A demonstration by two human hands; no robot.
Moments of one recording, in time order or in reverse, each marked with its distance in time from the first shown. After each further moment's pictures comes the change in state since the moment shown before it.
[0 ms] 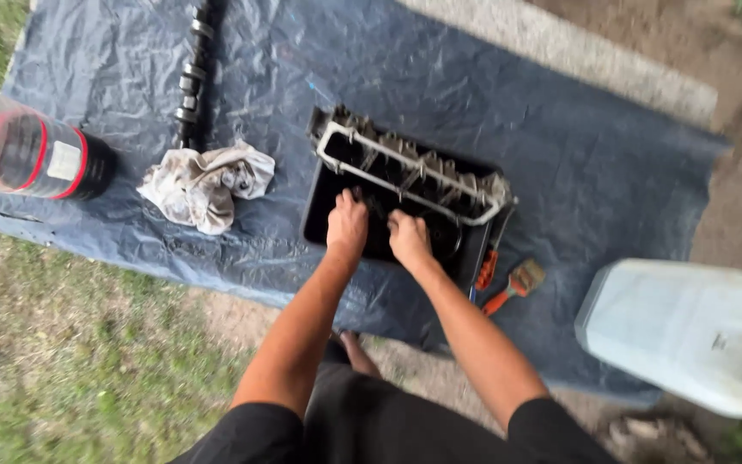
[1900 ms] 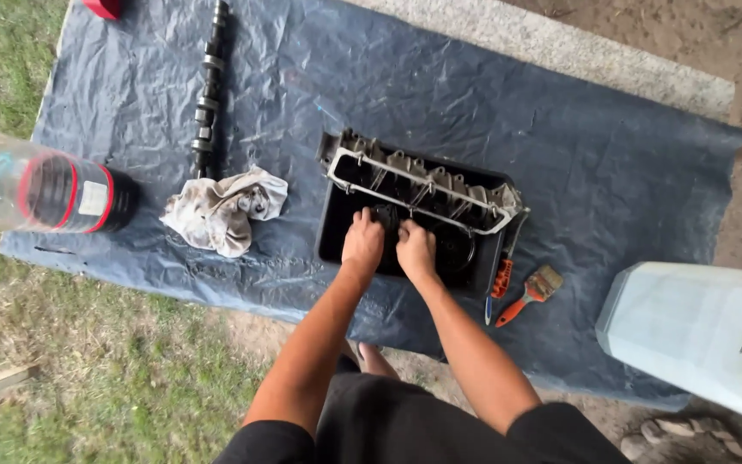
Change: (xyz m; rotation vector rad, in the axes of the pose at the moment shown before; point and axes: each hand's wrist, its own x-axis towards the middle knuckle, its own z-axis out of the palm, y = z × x) left_hand 0.002 -0.003 0.017 -0.207 -0.200 0.143; right_hand 0.010 -0.010 0.023 0.173 0.161 0.213
